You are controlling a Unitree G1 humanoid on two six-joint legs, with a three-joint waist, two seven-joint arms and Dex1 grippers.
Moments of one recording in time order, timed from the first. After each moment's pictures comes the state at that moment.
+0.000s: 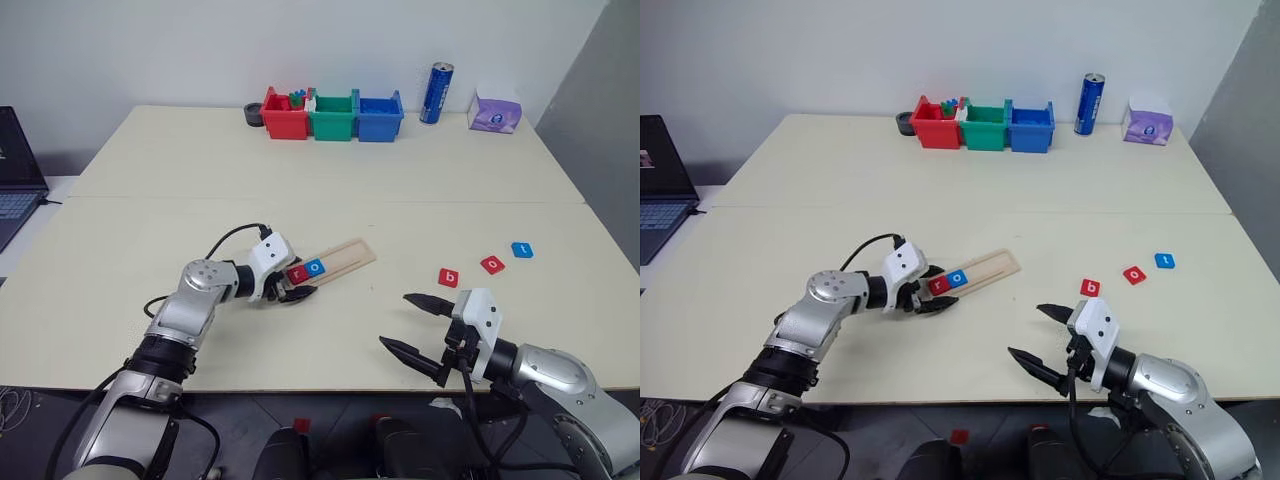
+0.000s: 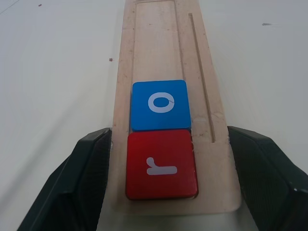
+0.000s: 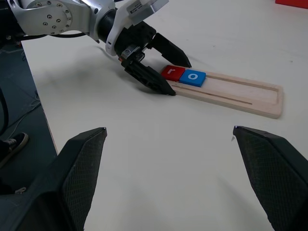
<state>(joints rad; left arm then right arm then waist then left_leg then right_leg) -0.53 0.56 -0.22 0.31 -0.07 0.25 -0.98 0.13 -0.59 0.05 -0.68 0.47 0.50 0.66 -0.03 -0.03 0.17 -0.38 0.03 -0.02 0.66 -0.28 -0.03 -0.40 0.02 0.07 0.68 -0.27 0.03</state>
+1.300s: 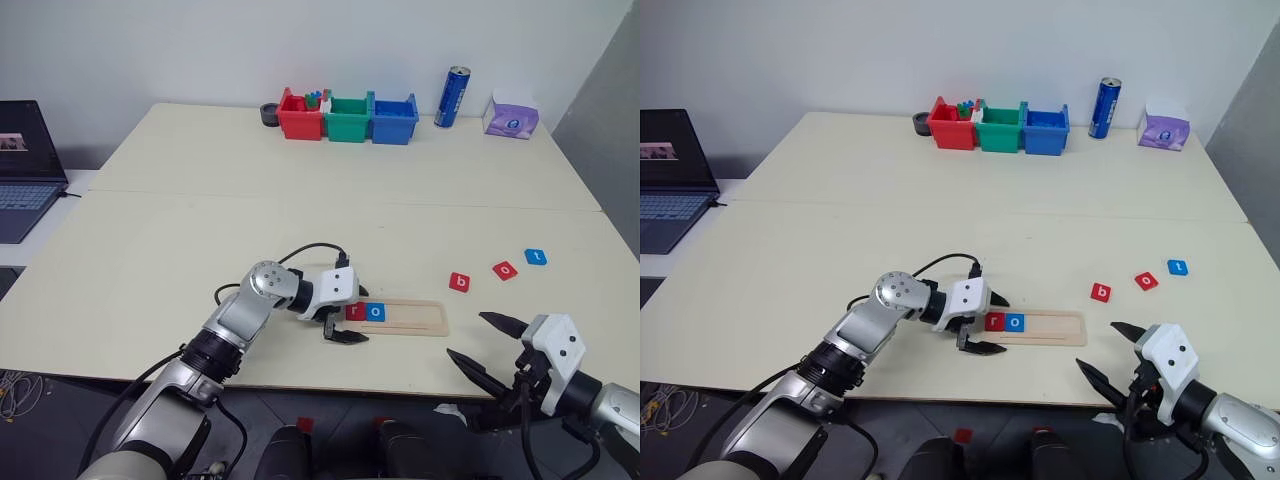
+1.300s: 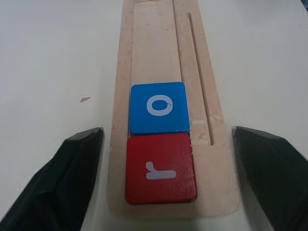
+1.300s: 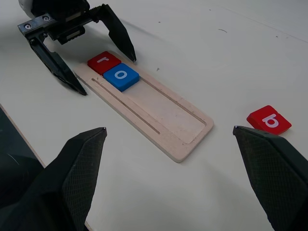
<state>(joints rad) -0.61 0.42 -0.46 0.25 0.01 0.13 -1.21 0.48 -0.66 -0.29 -0.77 0.45 0.45 0.65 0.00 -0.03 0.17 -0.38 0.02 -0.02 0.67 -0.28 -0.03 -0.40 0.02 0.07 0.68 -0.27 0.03</state>
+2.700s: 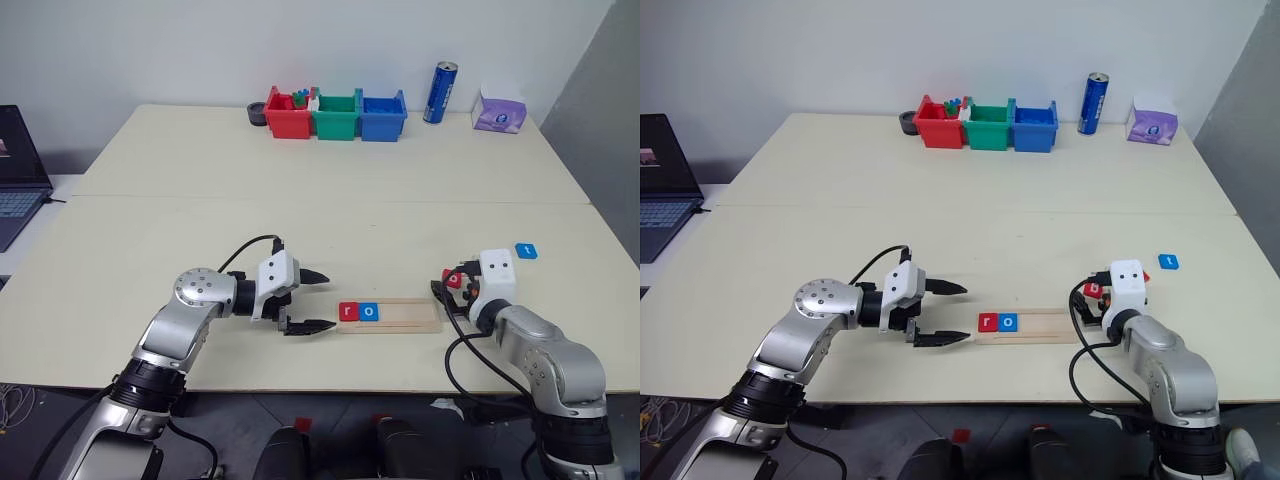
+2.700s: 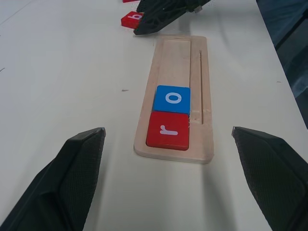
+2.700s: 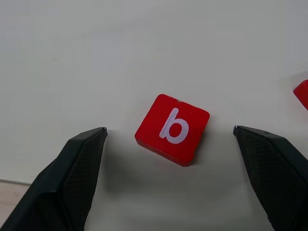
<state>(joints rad) -0.40 0.60 -0.19 0.01 -0.23 0.22 -1.21 -0.18 -0.32 -0.12 -0.36 0.31 0.97 0.10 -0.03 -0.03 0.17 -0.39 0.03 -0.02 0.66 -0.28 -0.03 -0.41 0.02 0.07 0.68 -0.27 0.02</state>
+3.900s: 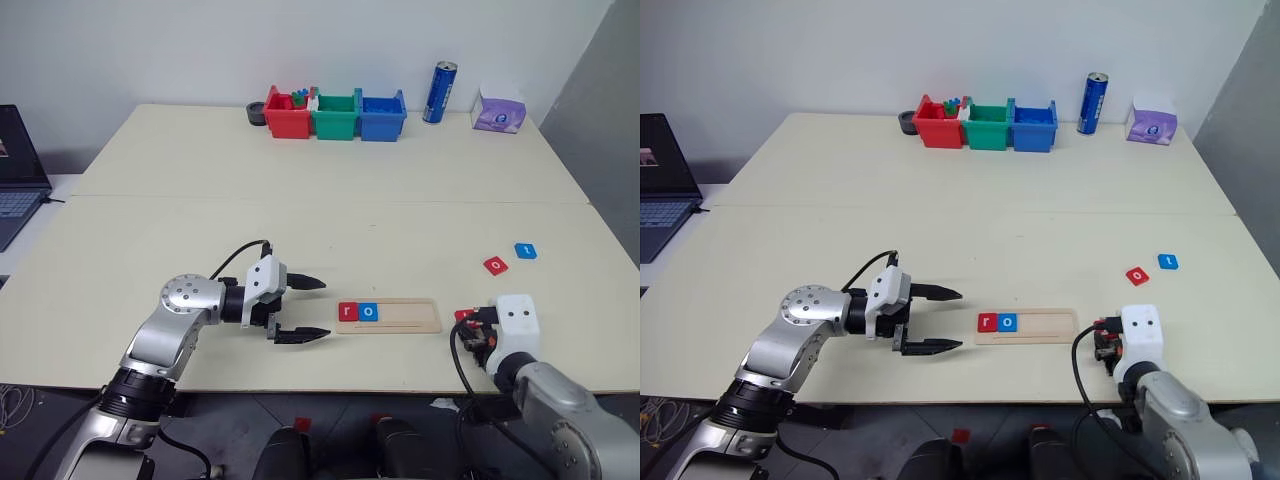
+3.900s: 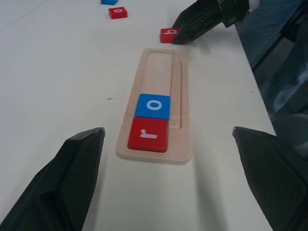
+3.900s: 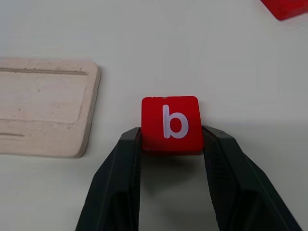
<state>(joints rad) -0.35 0.62 -0.15 0.00 -0.31 0.18 -1.29 0.18 -0.23 -0.14 -0.82 0.27 1.14 0.05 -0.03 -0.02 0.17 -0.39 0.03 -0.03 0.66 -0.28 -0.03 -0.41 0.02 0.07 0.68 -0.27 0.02</state>
